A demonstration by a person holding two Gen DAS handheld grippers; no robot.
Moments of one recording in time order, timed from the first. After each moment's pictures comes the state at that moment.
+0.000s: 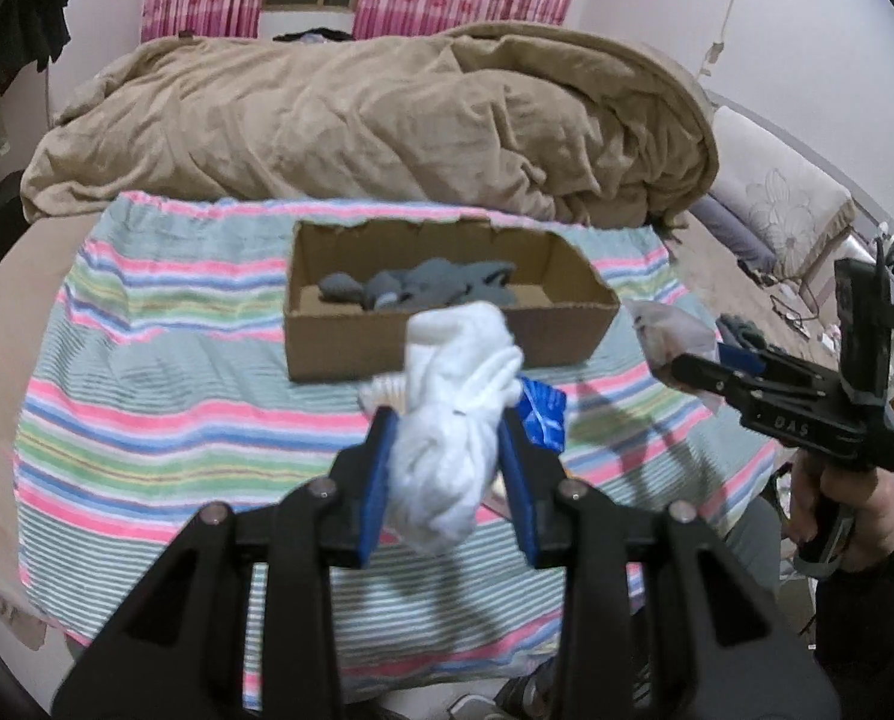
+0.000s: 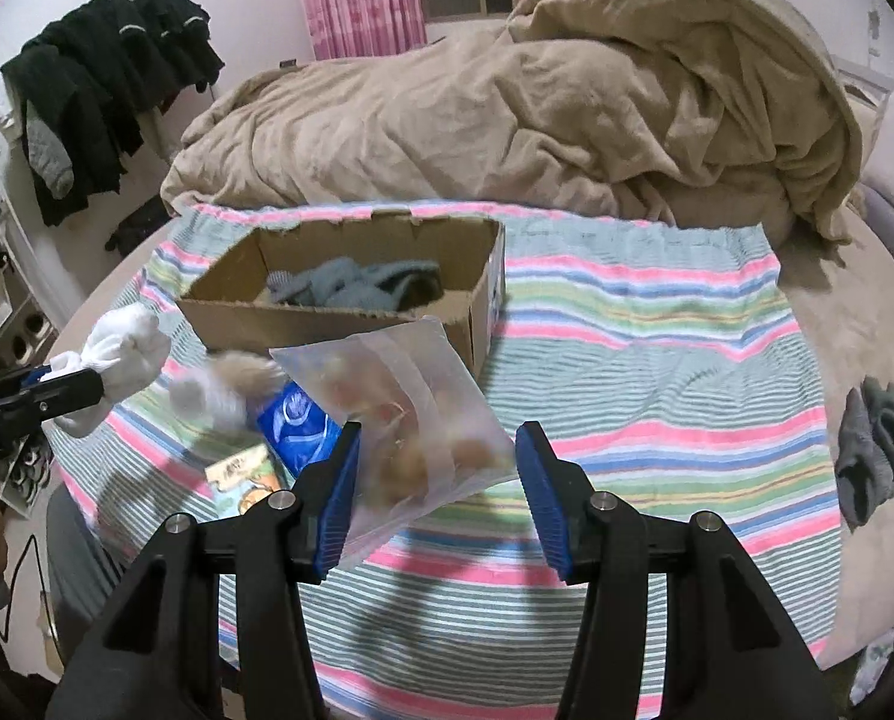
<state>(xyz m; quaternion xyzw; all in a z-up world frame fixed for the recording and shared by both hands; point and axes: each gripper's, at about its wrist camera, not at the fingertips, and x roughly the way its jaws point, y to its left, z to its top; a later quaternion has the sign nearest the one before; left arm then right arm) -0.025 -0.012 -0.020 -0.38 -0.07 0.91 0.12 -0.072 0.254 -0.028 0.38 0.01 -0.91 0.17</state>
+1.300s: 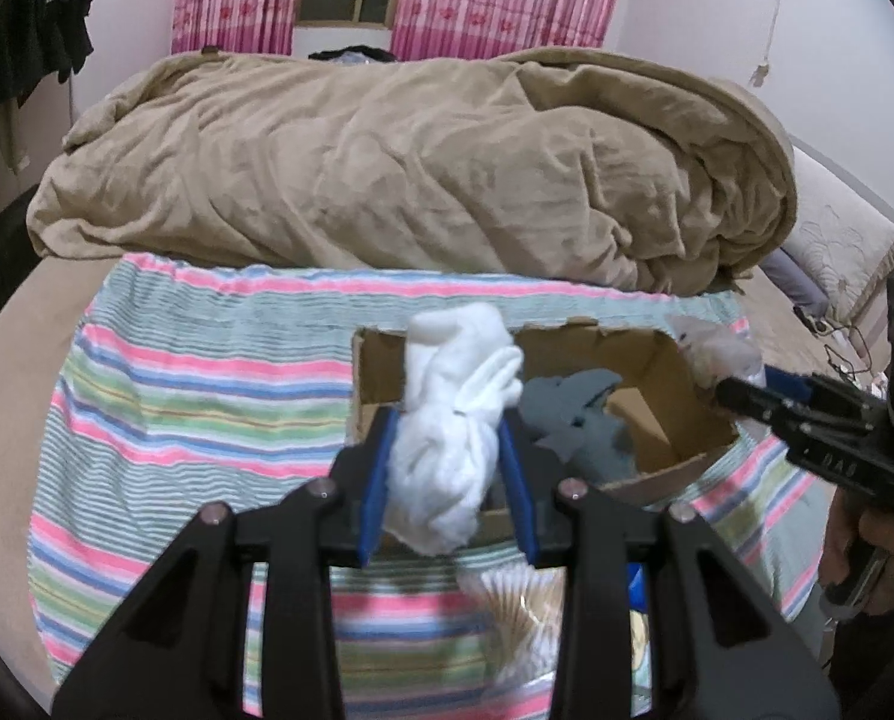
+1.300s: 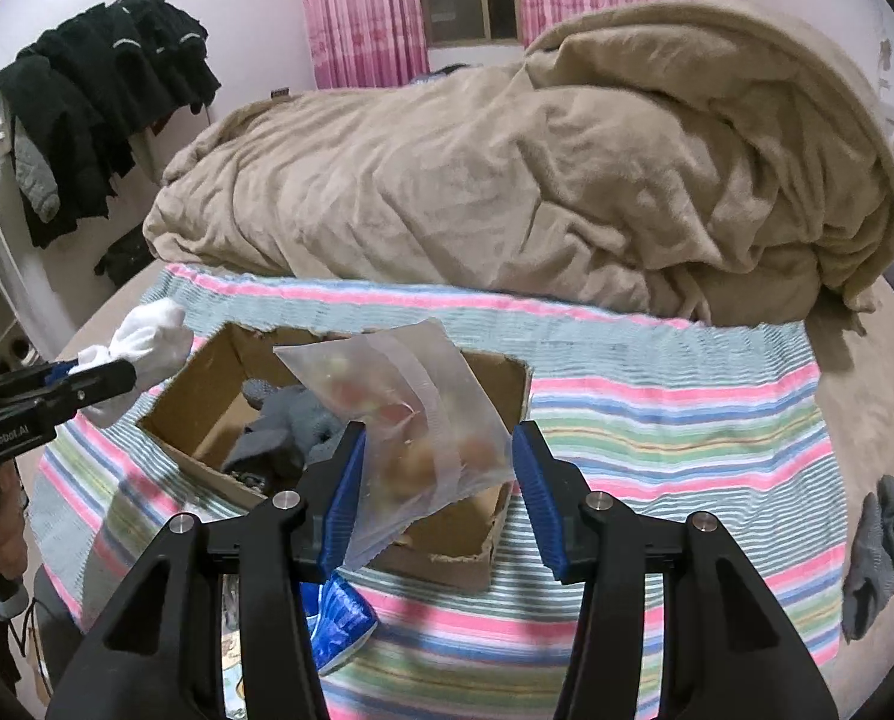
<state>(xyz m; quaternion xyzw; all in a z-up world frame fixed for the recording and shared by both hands) -0.140 -0.044 -0.025 -0.37 -0.07 0.92 0.07 -0.165 0.215 -0.012 0.36 0.02 -0.92 0.17</state>
